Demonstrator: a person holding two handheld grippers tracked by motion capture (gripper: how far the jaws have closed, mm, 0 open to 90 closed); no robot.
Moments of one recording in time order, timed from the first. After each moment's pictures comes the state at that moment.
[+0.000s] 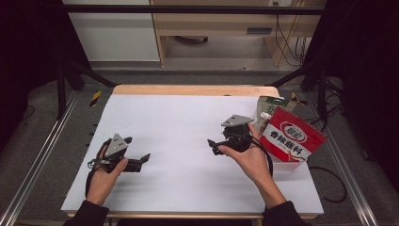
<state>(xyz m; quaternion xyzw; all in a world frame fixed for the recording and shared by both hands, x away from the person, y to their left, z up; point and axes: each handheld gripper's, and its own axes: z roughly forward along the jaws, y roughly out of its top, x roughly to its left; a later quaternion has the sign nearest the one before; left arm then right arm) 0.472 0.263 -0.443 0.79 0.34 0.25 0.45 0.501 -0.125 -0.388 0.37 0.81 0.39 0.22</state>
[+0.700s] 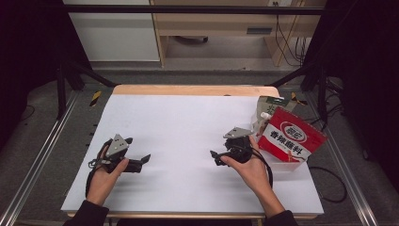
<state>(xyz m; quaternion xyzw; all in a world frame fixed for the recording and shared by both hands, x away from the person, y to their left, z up) 0.472 0.263 -0.445 0.80 0.34 0.24 0.44 0.490 -0.134 -0.430 0.39 0.81 0.38 0.20</state>
